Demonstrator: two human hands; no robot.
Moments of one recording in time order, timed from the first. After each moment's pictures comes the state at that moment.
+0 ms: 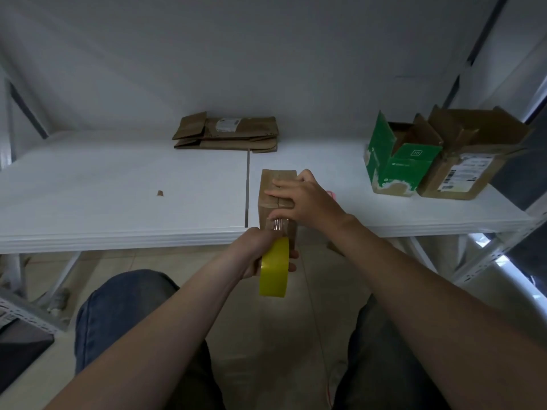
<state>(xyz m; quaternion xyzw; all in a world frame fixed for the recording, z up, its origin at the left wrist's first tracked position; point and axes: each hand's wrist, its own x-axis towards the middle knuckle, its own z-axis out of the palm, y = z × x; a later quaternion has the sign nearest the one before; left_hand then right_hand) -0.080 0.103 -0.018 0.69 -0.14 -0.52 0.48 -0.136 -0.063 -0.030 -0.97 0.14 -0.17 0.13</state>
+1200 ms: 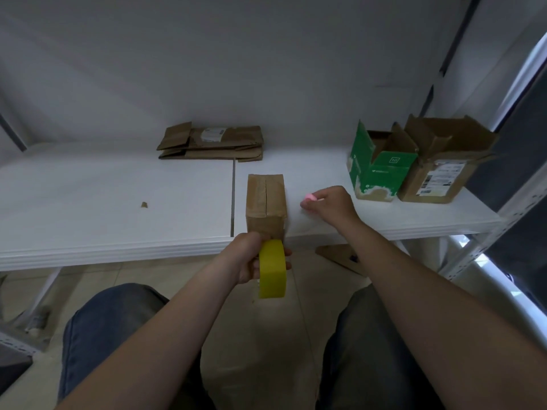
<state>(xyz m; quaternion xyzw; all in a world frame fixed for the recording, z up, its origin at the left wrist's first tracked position) -0.078 0.082 -0.032 0.63 -0.11 -0.56 0.52 -0.178 -0.114 -0.036 -0.79 0.42 -0.25 0.38</state>
